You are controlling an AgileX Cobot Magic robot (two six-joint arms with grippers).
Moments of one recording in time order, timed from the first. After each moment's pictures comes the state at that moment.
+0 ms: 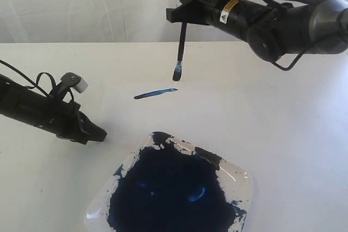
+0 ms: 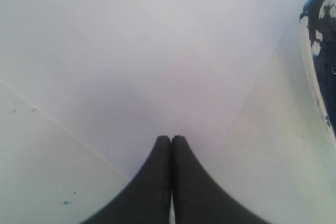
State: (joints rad) left arm -0.10 2.00 -1.03 -1.23 0.78 1.70; right arm 0.53 1.89 -1.30 -0.35 -0.46 0.33
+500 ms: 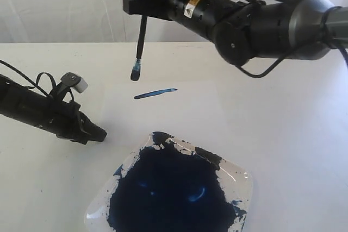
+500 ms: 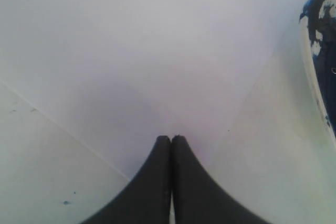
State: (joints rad) left arm -0.10 2.00 -1.03 -1.23 0.78 1.70; right arm 0.72 1.84 -1.30 -0.11 -0.46 0.21
